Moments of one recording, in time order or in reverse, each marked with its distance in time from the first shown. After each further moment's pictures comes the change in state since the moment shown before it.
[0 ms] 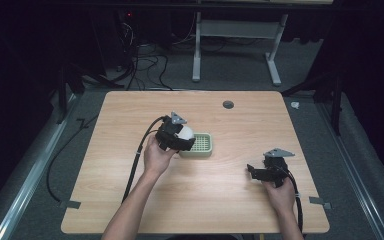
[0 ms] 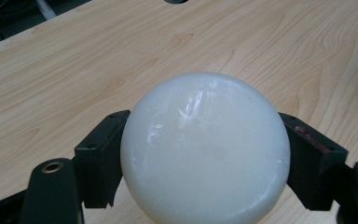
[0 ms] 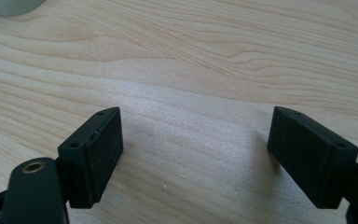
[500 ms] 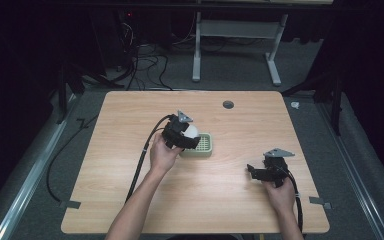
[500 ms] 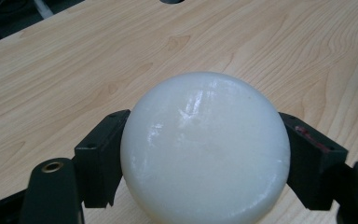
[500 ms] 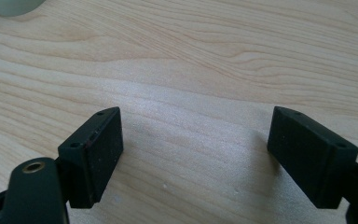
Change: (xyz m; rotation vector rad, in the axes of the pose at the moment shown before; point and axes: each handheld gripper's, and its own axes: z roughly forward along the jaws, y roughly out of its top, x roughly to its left) left arm -0.005 0.007 0.018 0.010 0.007 0.010; right arm 0.000 0.000 0.000 0.000 0.000 0.000
